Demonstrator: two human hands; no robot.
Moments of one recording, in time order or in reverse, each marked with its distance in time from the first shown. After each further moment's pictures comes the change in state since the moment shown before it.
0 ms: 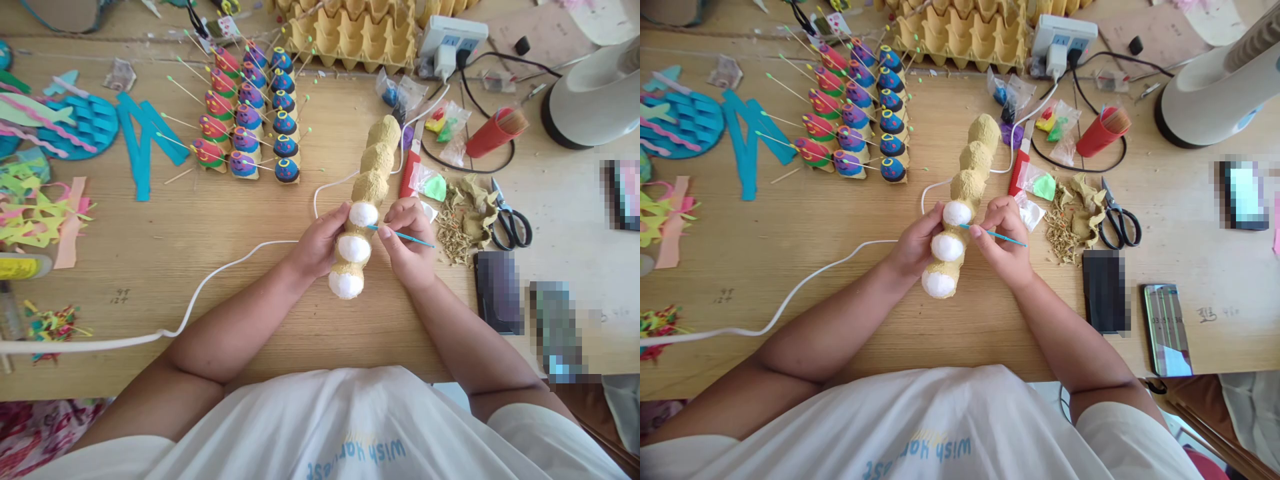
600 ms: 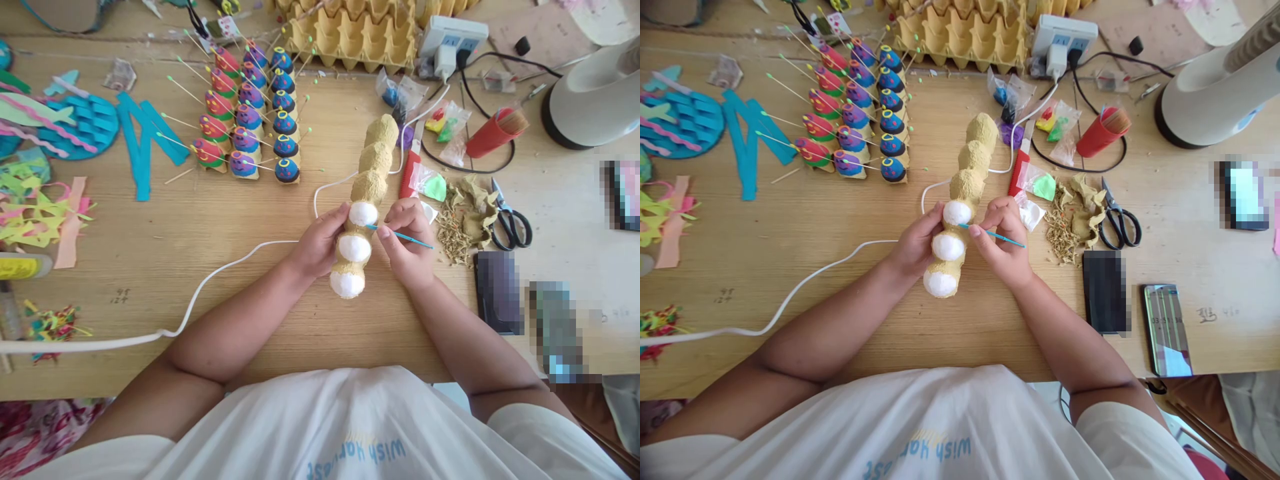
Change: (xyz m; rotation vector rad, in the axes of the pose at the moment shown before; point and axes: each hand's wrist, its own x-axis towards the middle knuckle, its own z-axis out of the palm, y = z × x) left_hand 0.000 0.000 -0.001 0.059 -0.047 0.024; right_hand 0.000 -0.003 0.000 -0.002 -0.014 -0.044
